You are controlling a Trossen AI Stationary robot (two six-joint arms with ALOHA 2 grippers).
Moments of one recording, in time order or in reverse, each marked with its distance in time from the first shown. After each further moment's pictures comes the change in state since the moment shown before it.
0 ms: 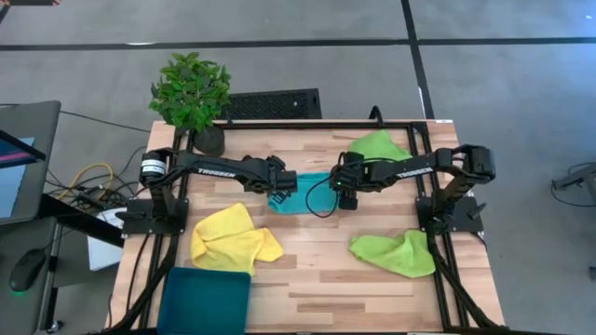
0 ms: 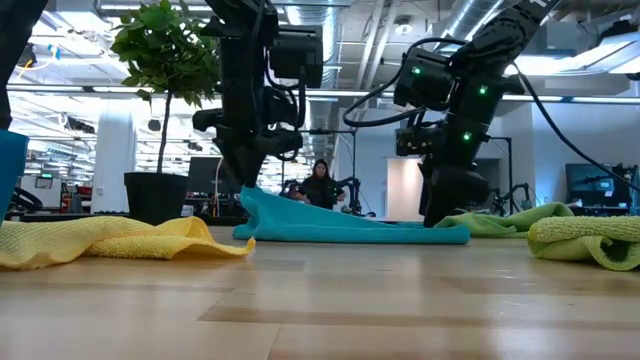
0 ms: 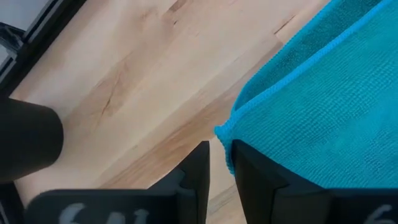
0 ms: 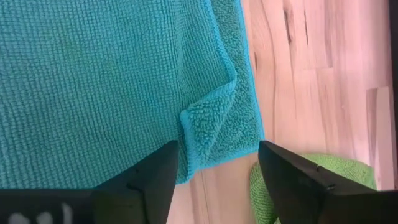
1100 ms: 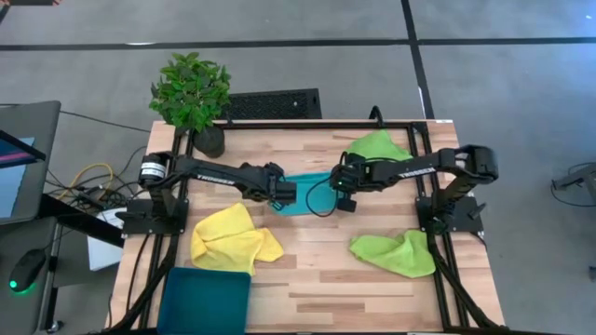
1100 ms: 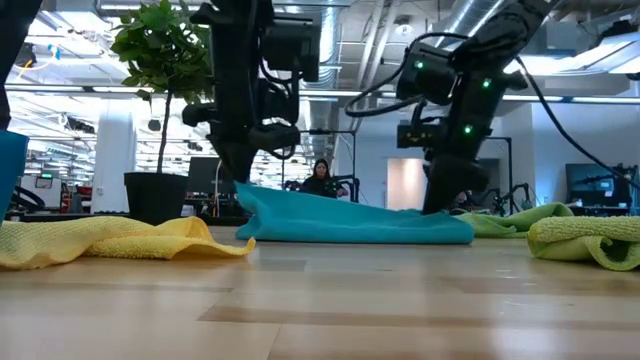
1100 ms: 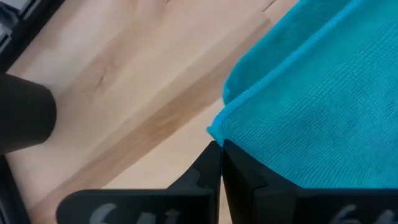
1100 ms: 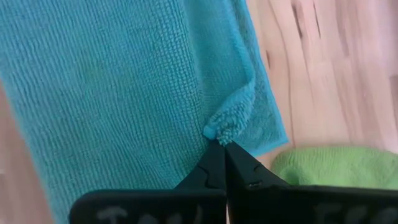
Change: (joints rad) left arm -0.067 0.000 0.000 -0.058 0.002 -0.120; right arm 0.002 -0.019 0.000 -0.009 -0.056 0.100
